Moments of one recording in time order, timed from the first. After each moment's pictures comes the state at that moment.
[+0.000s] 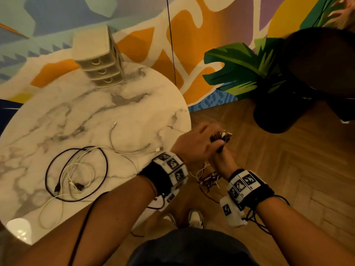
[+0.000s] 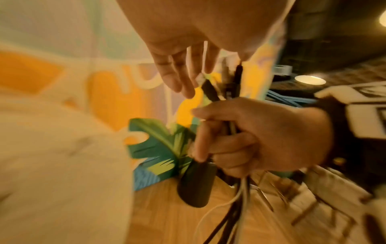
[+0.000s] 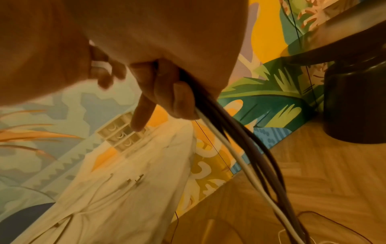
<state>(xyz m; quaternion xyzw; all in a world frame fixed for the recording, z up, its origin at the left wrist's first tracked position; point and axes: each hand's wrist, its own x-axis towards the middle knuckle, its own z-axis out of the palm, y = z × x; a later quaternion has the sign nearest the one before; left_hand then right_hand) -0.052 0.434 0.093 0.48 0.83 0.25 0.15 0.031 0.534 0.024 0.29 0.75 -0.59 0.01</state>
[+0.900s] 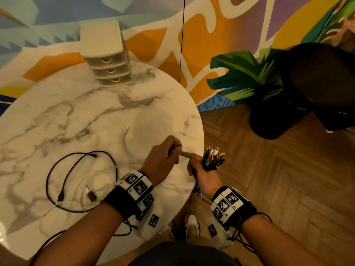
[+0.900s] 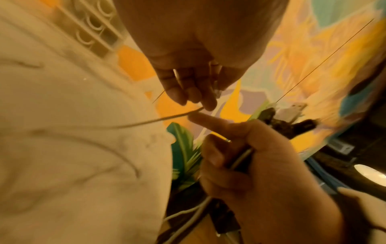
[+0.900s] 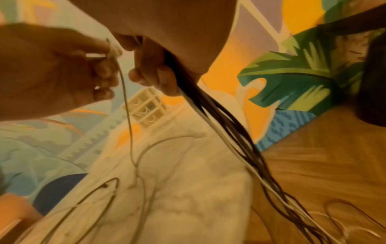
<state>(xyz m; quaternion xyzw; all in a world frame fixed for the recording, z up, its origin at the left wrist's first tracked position) -0.116 0.314 0.077 0.29 0.83 0.42 0.23 -0.015 0.434 0.037 0.26 0.72 -0.64 0.00</state>
